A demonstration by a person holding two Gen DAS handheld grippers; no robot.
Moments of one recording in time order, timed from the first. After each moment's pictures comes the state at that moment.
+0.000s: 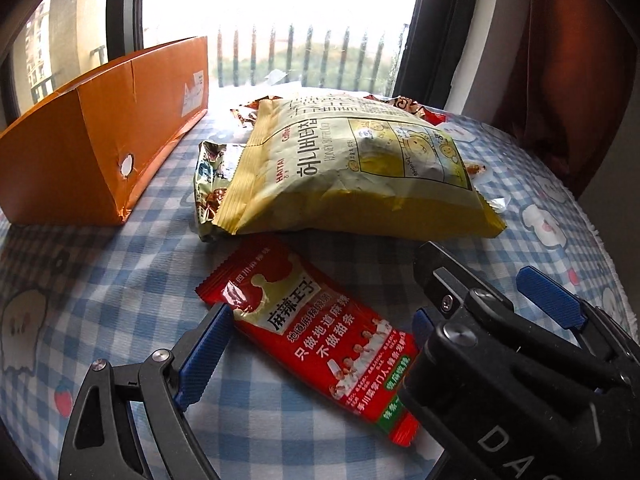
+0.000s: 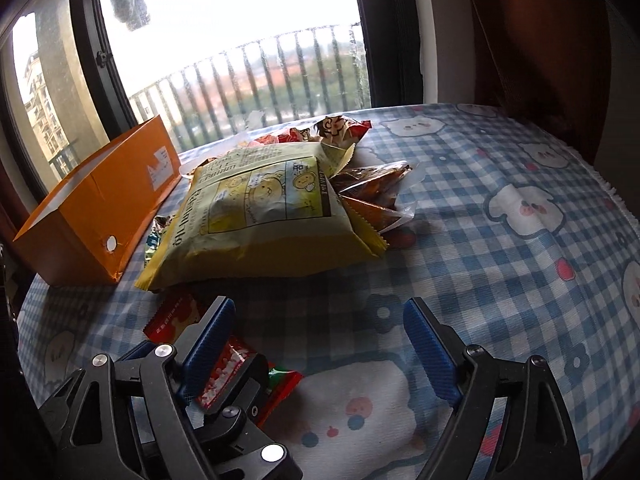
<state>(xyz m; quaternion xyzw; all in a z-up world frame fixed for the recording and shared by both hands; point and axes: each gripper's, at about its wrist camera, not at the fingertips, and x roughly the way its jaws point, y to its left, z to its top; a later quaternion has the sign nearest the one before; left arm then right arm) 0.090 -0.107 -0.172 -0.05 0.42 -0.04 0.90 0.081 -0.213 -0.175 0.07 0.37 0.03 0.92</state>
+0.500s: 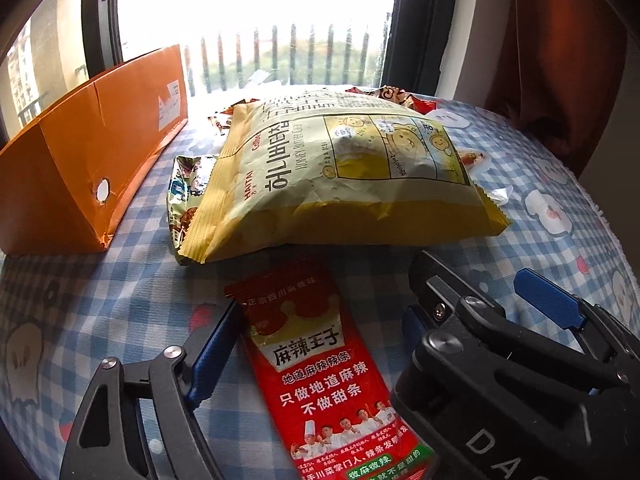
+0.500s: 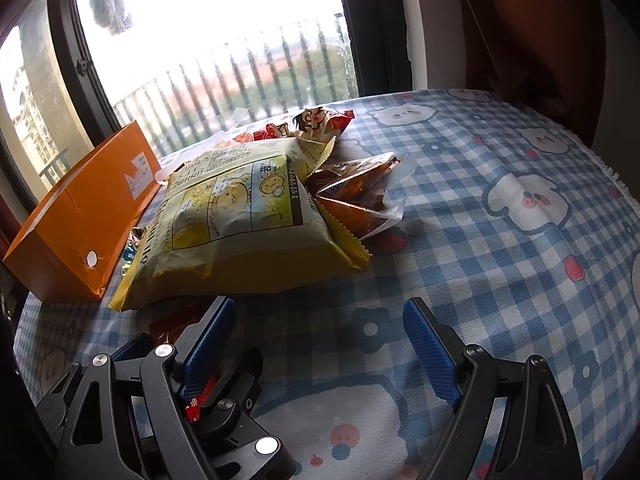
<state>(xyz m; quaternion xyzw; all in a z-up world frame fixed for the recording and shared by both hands) 0.101 -0.118 -0.174 0.00 0.43 -0.06 0.90 0.099 -0.225 -0.187 0.10 0.39 0.02 0.92</state>
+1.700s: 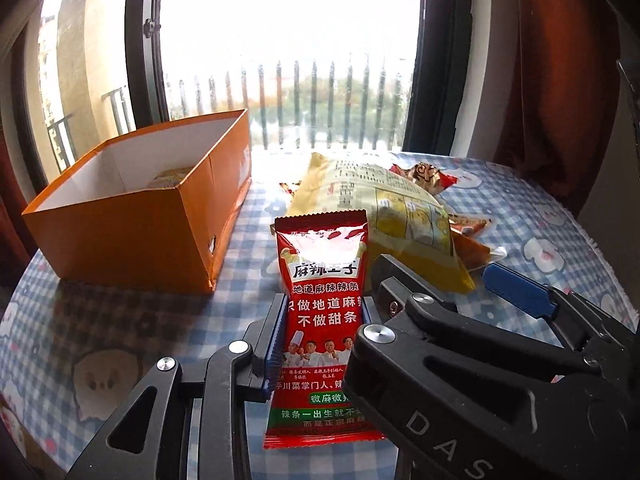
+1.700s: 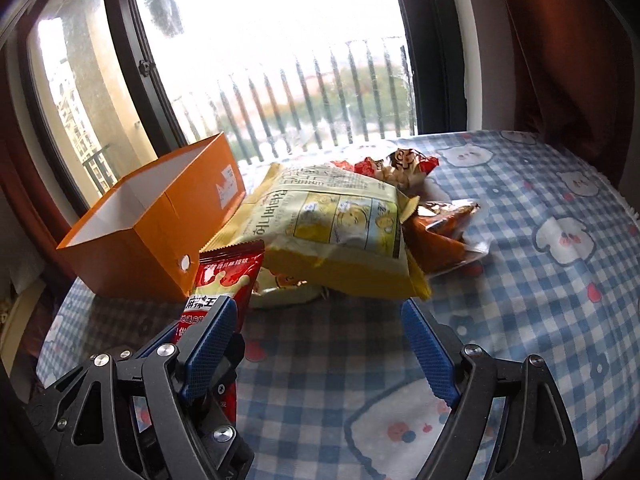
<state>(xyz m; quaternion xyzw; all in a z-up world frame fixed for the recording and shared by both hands) 0.072 -0.058 -0.109 -0.01 0.36 -0.03 0.93 0.078 -0.160 -0.135 0.08 0.35 0.09 0.93</state>
